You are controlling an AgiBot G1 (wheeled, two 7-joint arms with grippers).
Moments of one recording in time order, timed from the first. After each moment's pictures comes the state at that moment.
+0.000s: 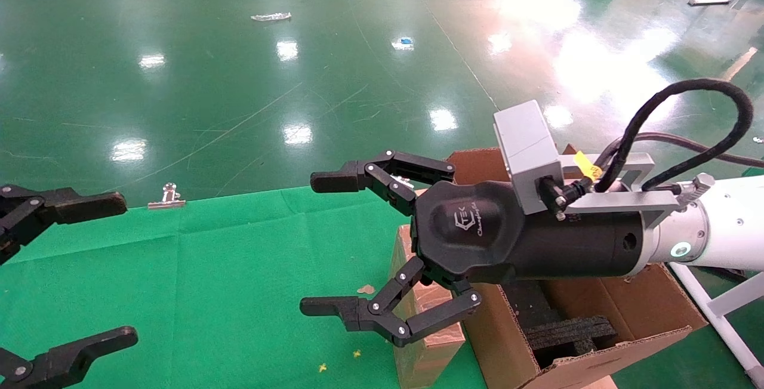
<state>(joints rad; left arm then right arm) -1.07 0.61 0.28 -1.28 0.73 1.50 -0.19 1.08 -0.61 -0.29 1.29 -0.75 -1.49 0.20</state>
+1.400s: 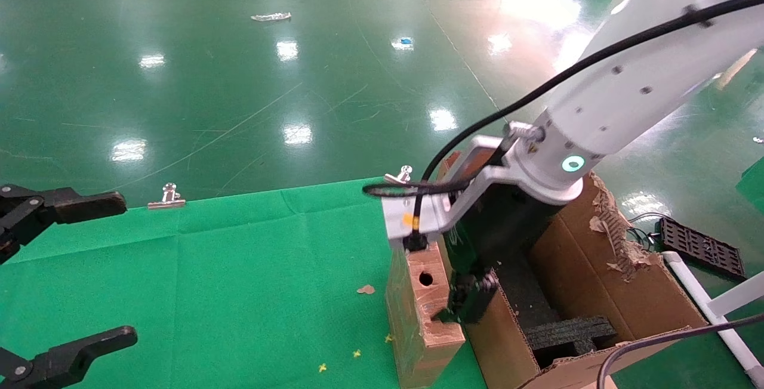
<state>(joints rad) -1.08 0.61 0.28 -1.28 0.73 1.49 -0.19 2.13 -0.85 -1.46 1.36 -1.40 -1.58 0.72</state>
